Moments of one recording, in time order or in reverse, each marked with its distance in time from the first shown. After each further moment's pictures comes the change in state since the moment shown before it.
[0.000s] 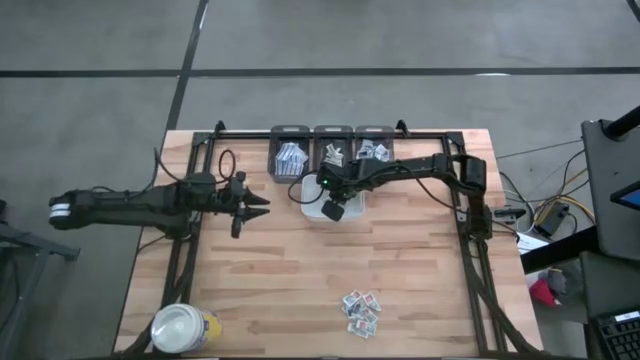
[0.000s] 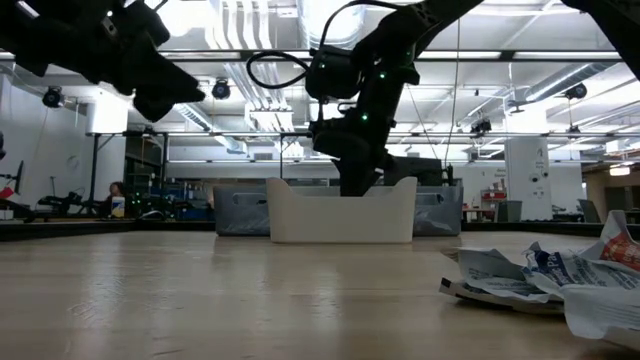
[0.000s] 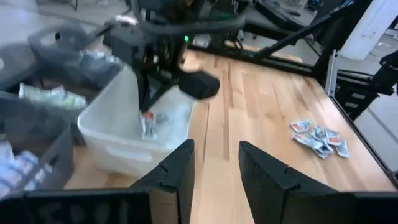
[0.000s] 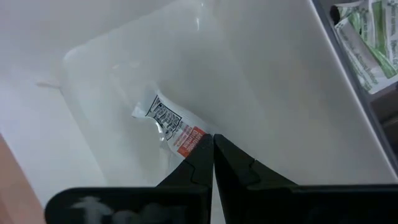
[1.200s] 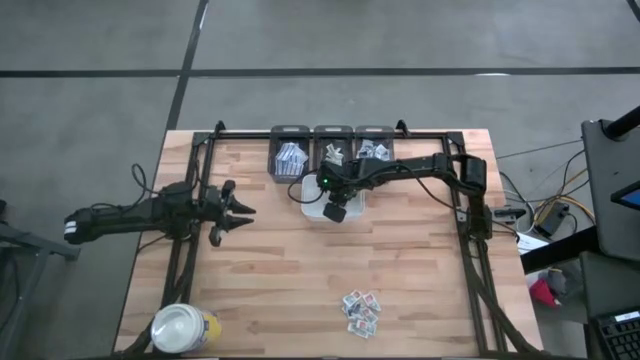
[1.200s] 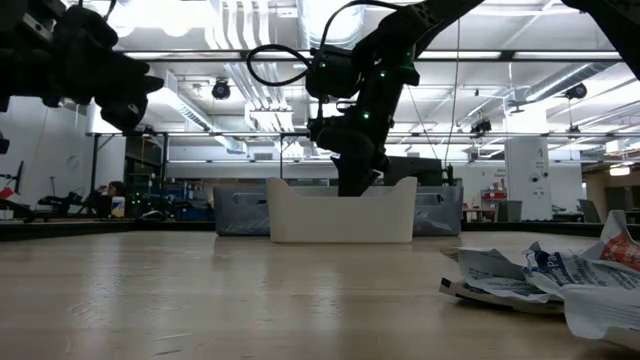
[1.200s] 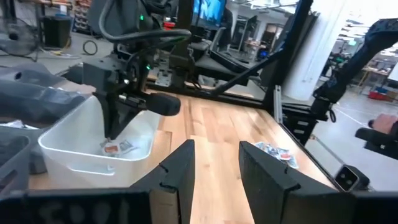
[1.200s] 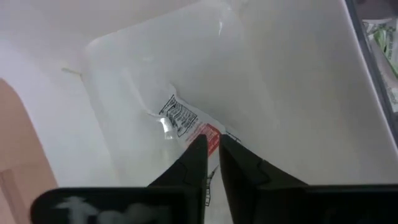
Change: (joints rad) left arm -0.002 -0.383 -0.251 0.021 0.127 -0.038; right arm -0.005 -0.002 0.000 0.009 -0.056 -0.099
